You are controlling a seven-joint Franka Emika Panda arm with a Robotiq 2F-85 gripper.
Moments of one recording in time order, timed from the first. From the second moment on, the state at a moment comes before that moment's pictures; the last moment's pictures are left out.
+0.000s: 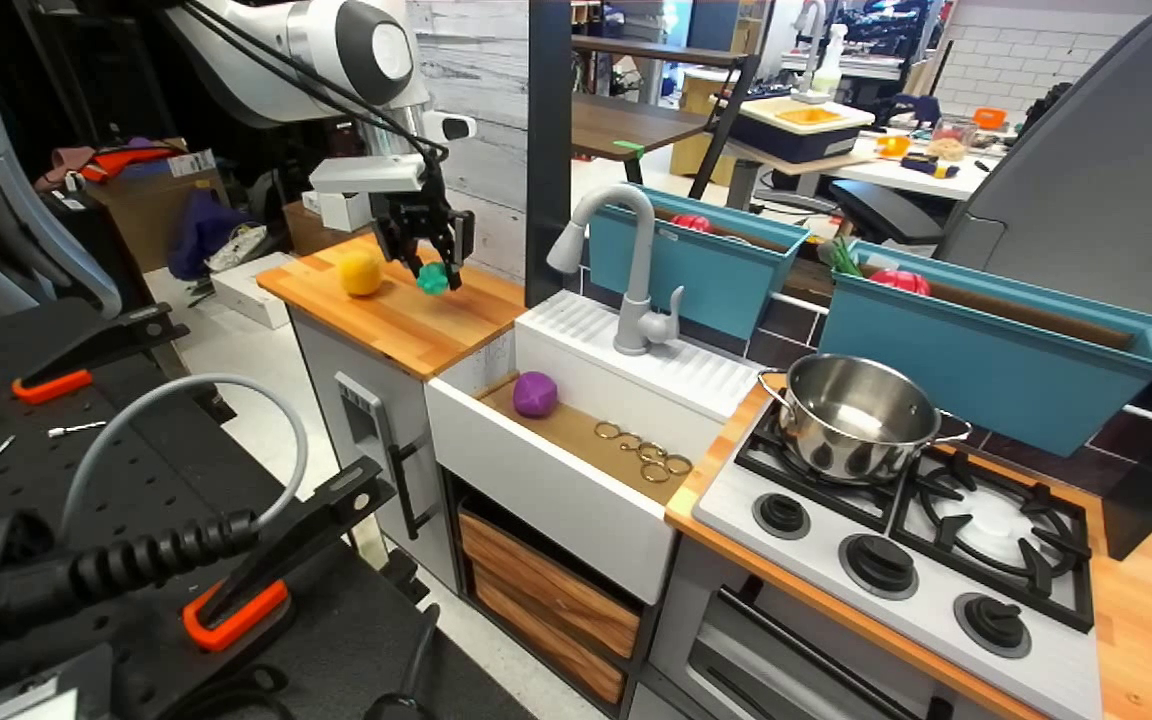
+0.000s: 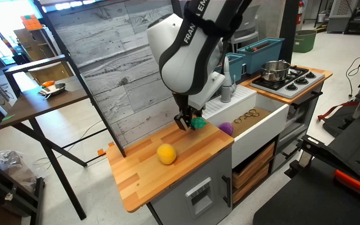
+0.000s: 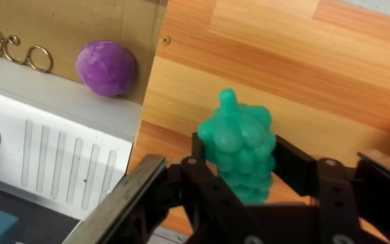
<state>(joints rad) 0.37 1.11 -0.03 -1.38 -0.25 2.46 0.17</state>
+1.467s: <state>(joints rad) 0.39 1.40 -0.05 -0.96 -0.25 2.35 0.25</state>
